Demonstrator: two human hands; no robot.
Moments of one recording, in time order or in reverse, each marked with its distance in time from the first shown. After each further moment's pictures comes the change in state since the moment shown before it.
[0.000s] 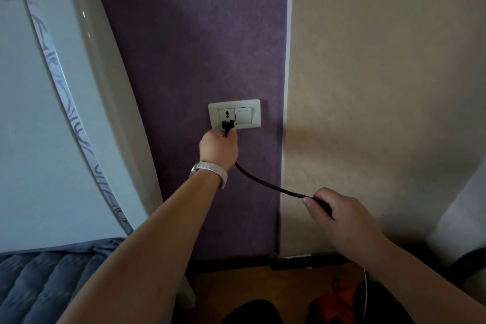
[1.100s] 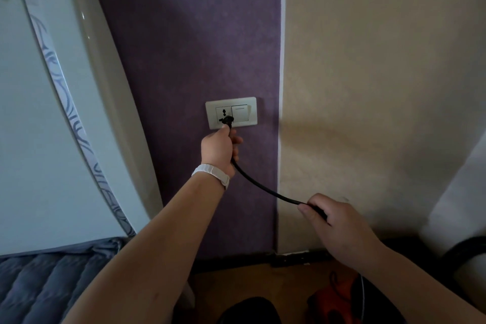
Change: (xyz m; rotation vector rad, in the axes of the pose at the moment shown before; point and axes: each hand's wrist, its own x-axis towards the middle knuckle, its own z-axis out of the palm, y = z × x) left_hand -0.020 0.015 0.000 -0.738 -0.116 -0.419; right_hand -0.023 -0.010 0.005 0.056 -0.017 0.015
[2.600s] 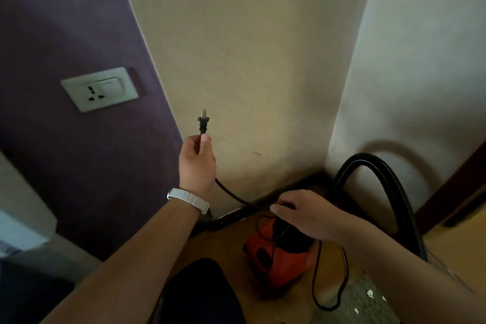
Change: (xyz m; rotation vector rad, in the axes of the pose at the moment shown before) left_hand -0.113 -0.134 0.092 0.202 -0.255 0.216; right_hand -0.106 0.109 -0.064 -0.048 -0.332 0.365
